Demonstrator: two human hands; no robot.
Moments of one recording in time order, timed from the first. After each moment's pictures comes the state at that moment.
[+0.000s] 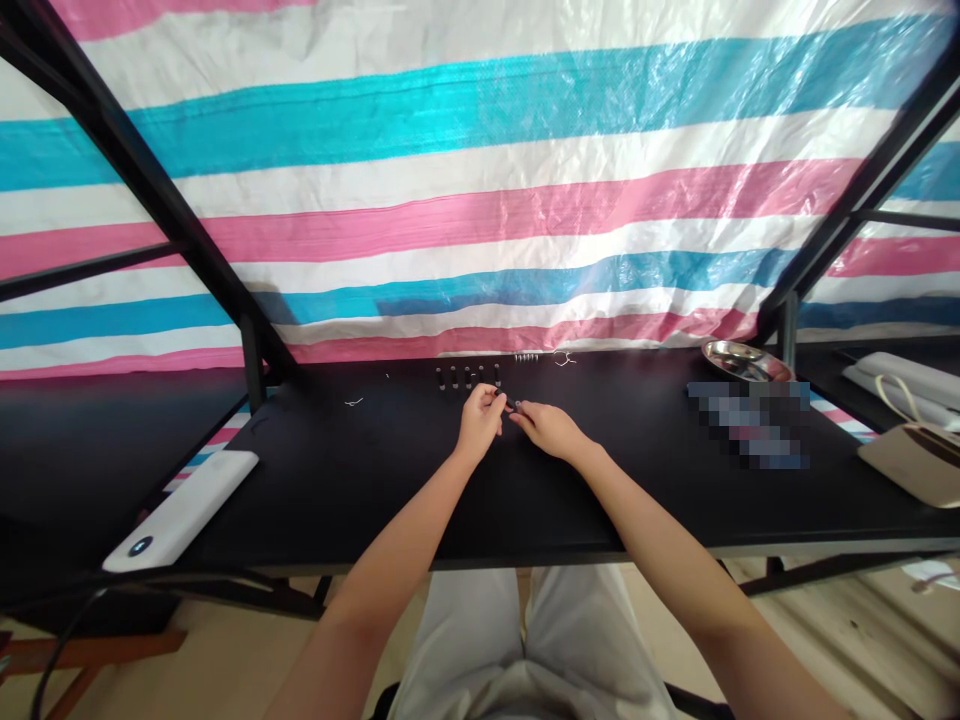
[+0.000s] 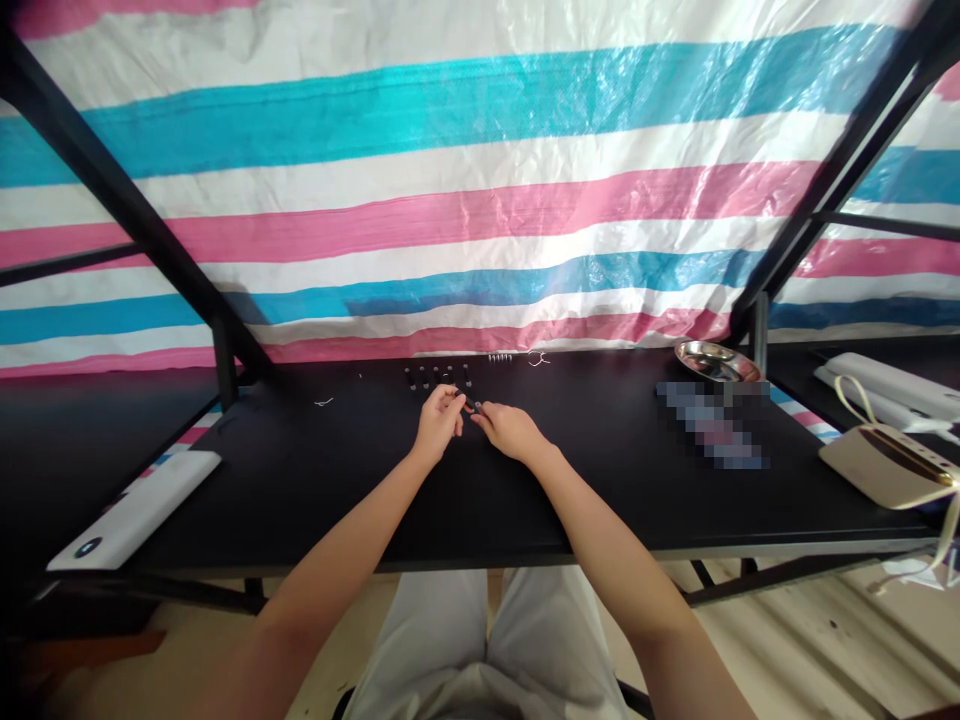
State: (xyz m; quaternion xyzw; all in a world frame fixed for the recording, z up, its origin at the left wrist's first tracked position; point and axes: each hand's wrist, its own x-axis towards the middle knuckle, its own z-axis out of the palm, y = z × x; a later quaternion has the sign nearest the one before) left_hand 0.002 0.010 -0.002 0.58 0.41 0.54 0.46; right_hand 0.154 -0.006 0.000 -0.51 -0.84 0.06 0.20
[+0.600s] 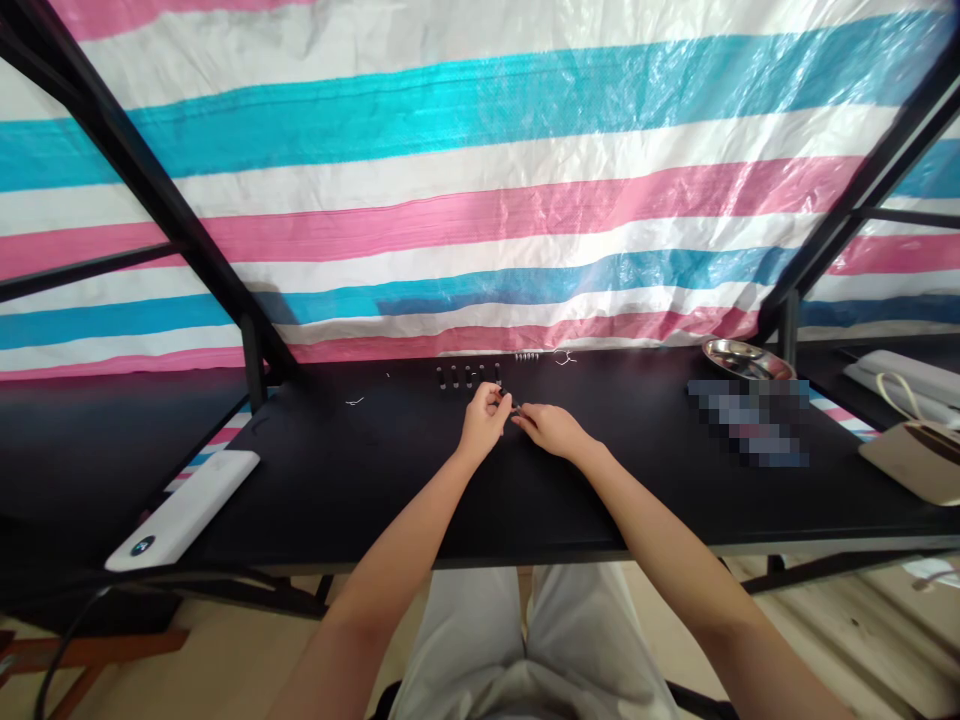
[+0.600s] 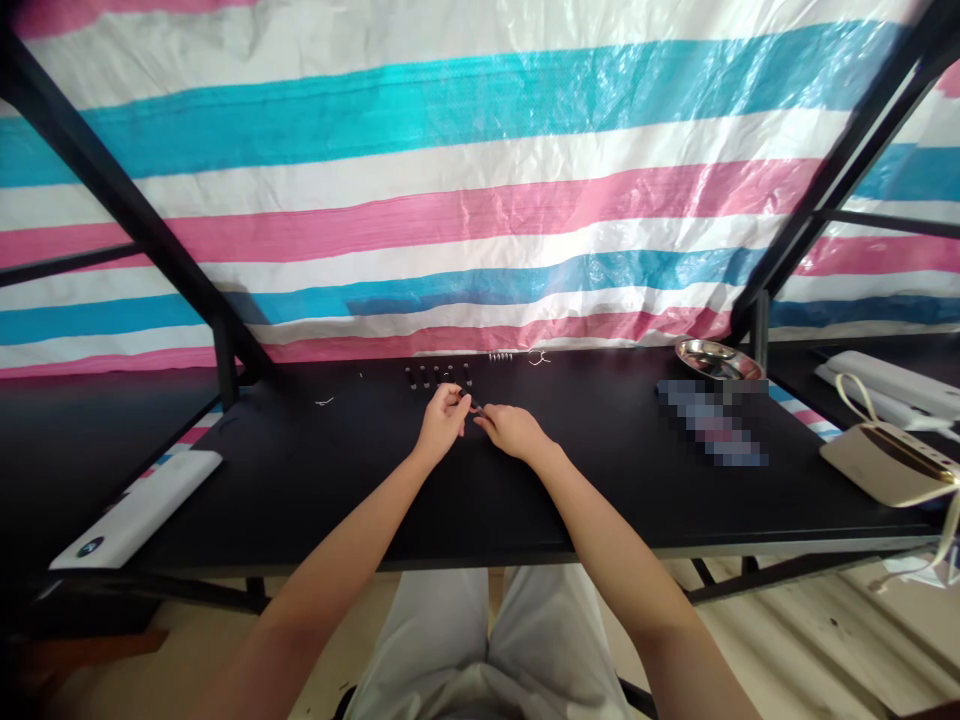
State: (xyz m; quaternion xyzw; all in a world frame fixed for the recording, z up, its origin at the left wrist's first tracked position) left_hand 0.002 0.010 -0.006 0.63 0.40 0.52 0.41; right_hand 0.156 -0.006 0.000 -0.52 -0.84 0.04 0.15
